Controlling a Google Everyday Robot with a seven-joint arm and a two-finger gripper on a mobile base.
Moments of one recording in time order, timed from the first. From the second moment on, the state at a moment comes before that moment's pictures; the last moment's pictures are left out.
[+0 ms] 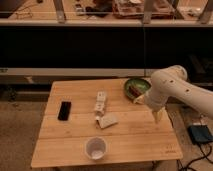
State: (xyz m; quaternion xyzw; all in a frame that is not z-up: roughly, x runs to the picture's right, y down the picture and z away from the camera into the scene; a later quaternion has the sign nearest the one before) arm 0.212 0.108 0.721 -0.26 -0.14 -0.30 0.91
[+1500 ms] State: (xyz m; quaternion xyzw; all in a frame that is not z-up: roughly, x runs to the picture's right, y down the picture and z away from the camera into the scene) arm 0.165 0.119 0.738 -0.28 -0.17 -0.30 0.89
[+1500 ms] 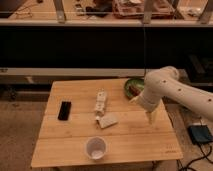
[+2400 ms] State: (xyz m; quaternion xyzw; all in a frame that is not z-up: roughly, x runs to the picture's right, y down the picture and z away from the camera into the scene) arm 0.104 0.139 0.846 -0.34 -0.22 -0.21 0.89
